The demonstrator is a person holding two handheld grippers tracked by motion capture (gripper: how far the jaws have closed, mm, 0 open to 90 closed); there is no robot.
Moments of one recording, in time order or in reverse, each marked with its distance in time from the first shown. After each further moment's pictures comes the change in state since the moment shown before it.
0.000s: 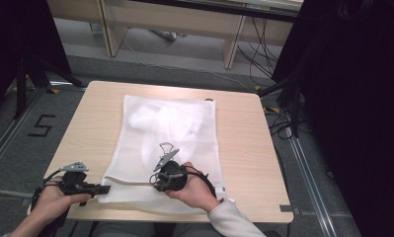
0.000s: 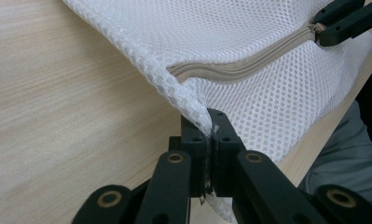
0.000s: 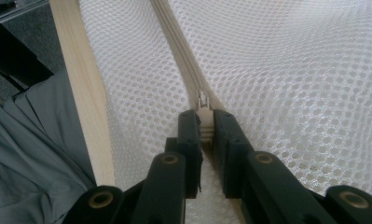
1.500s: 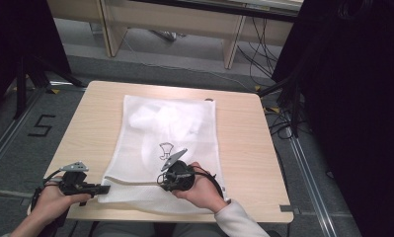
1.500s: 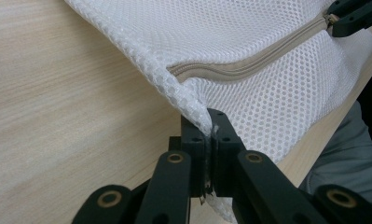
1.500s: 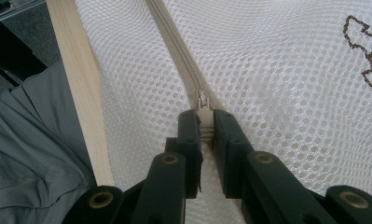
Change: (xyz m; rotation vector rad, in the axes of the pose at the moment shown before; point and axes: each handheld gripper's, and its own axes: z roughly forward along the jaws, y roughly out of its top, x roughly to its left) left arm 0.000 0.000 0.000 0.001 0.003 -0.004; right arm -0.006 -0.013 -0.013 -0.003 -0.007 0.015
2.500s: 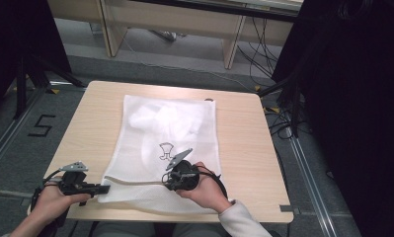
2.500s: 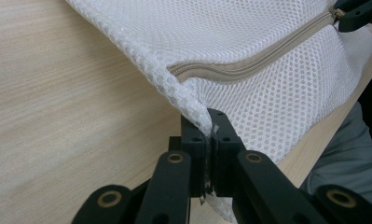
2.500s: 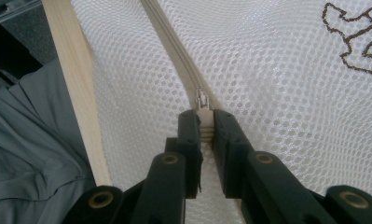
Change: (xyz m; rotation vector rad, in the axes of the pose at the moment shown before) left arm 0.000 0.000 0.000 -0.006 0.003 -0.005; right arm -0.005 -0.008 -0.007 -0.006 -0.019 0.012
